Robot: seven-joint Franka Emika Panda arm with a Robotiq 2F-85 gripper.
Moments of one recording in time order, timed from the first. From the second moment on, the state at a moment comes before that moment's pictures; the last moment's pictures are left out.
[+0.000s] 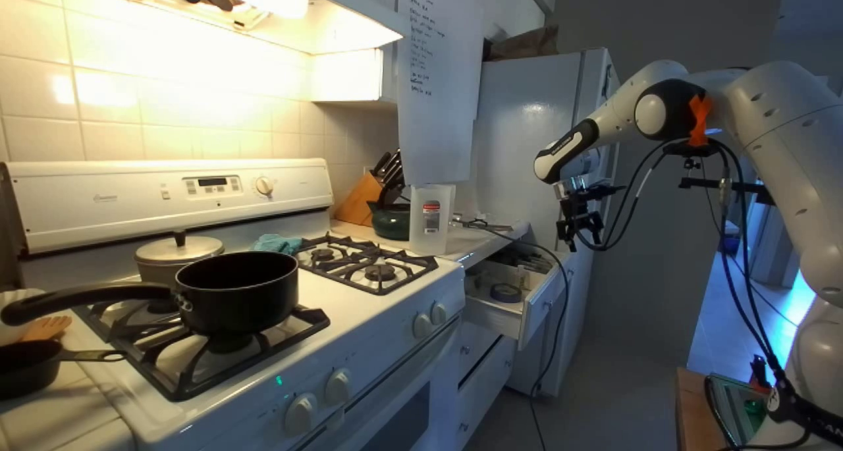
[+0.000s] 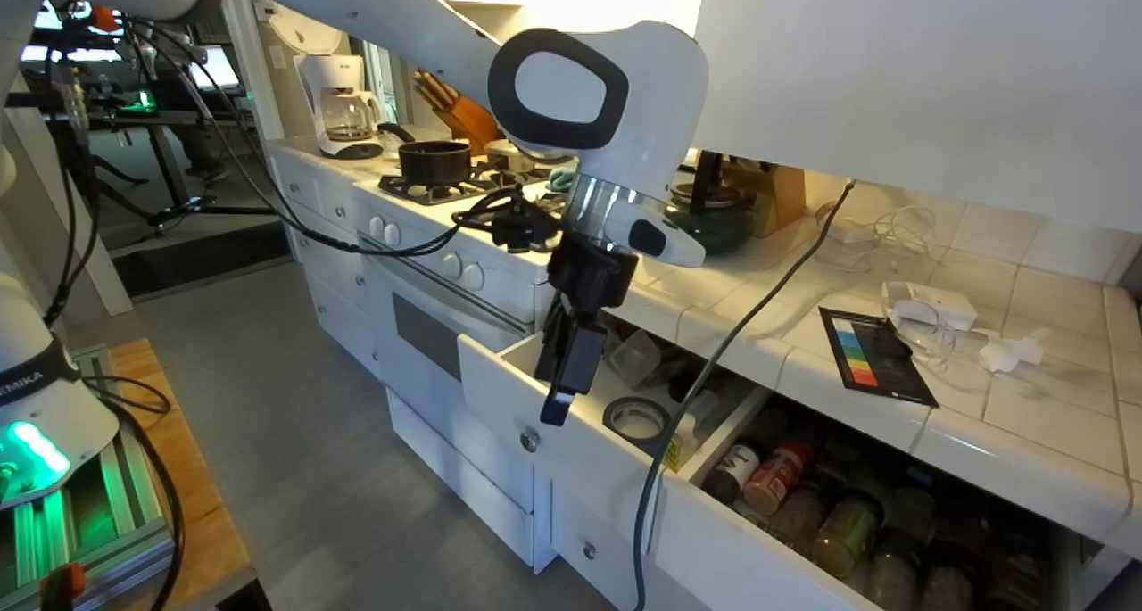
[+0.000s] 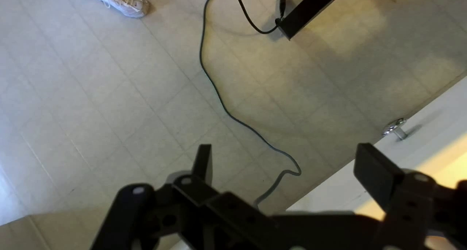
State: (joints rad) arm -0.51 0.65 -0.40 -1.46 -0.06 1.79 -0.11
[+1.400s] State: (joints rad) arm -0.63 0.49 -0.21 -2.09 -0.15 2.73 -0.56
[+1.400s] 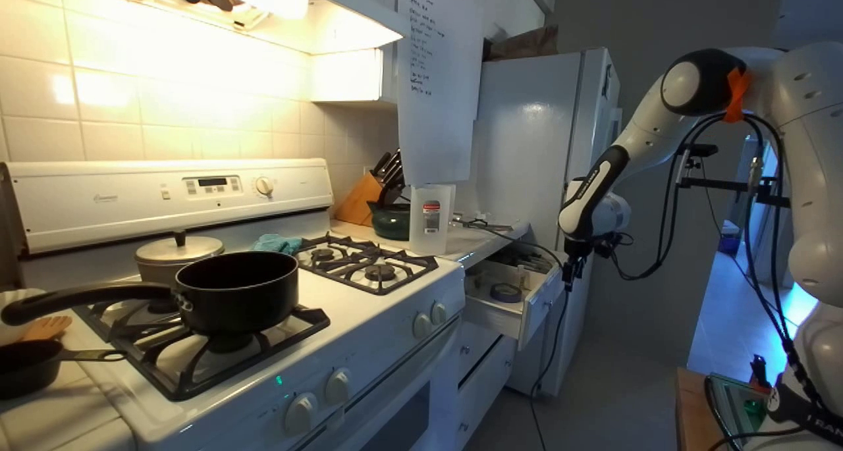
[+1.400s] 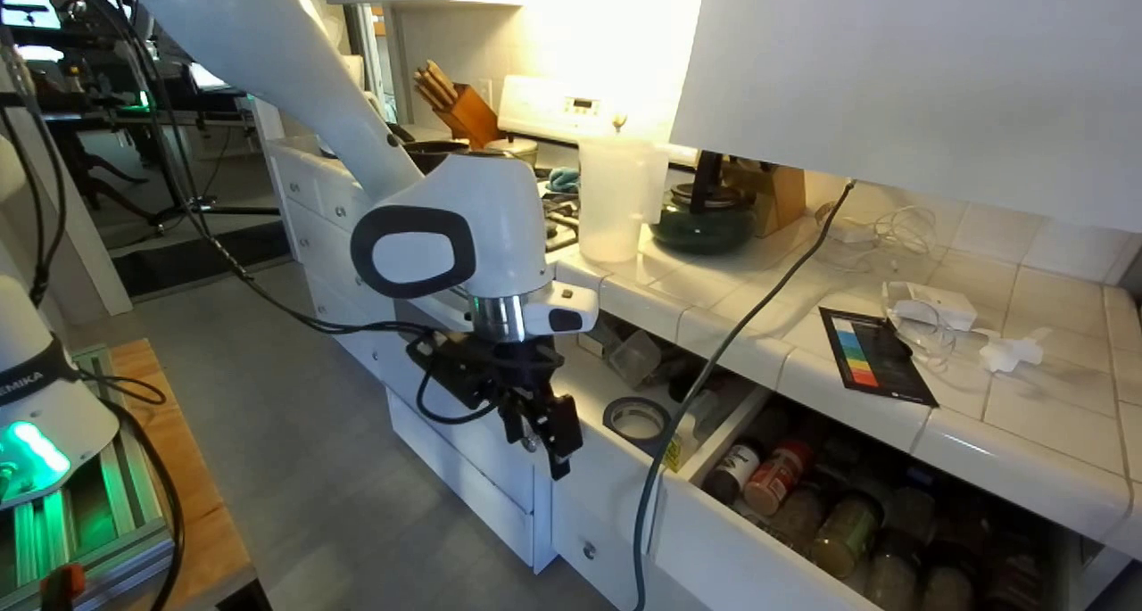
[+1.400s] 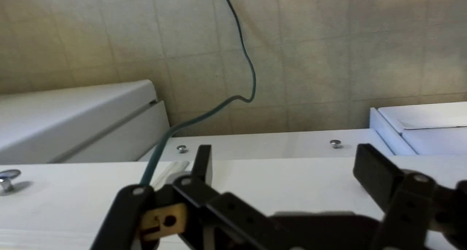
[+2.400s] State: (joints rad) arm -0.88 0.49 0.04 -2.12 0.12 2.90 -0.92
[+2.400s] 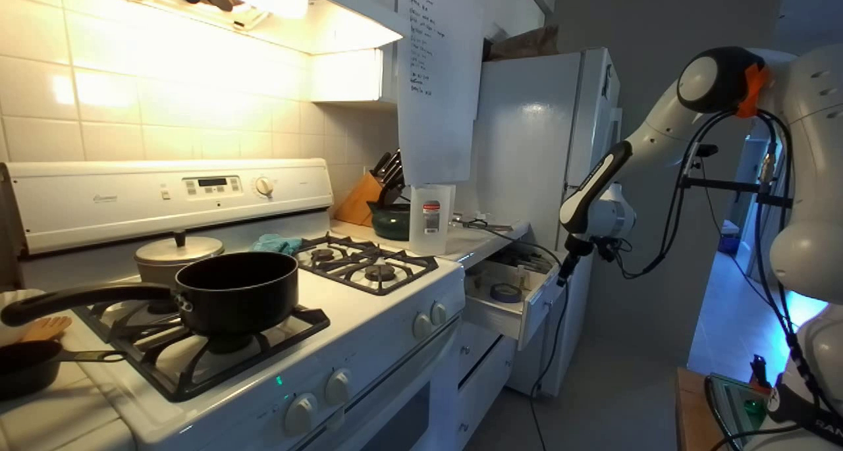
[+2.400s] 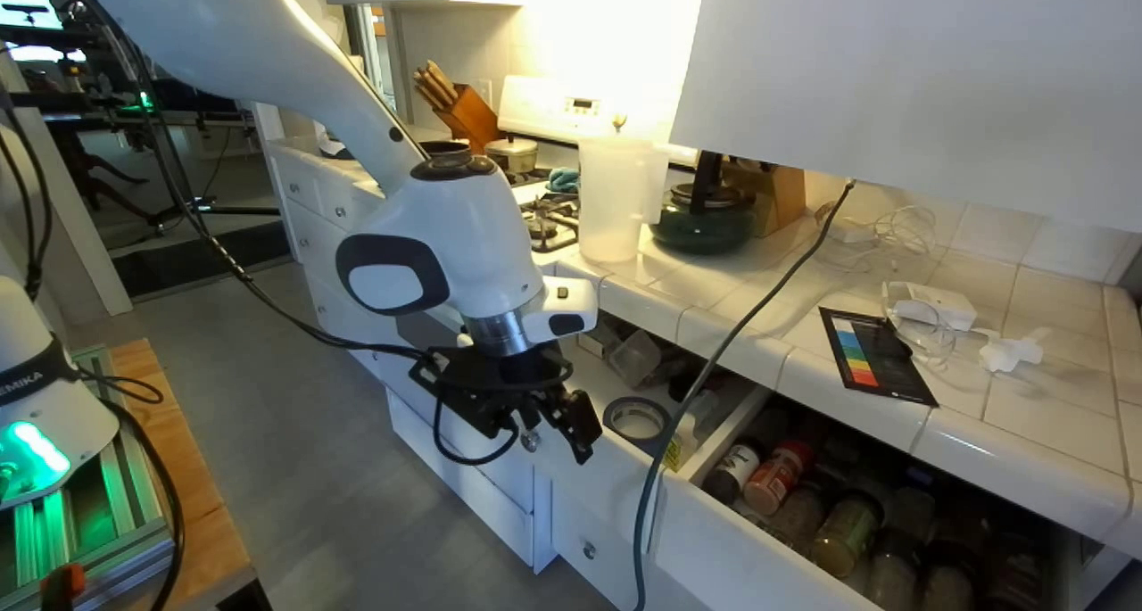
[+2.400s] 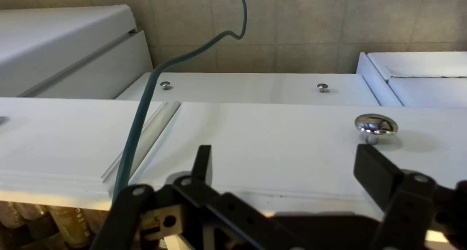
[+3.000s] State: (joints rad) arm -0.91 0.53 0.10 -2.11 0.12 2.94 -0.88
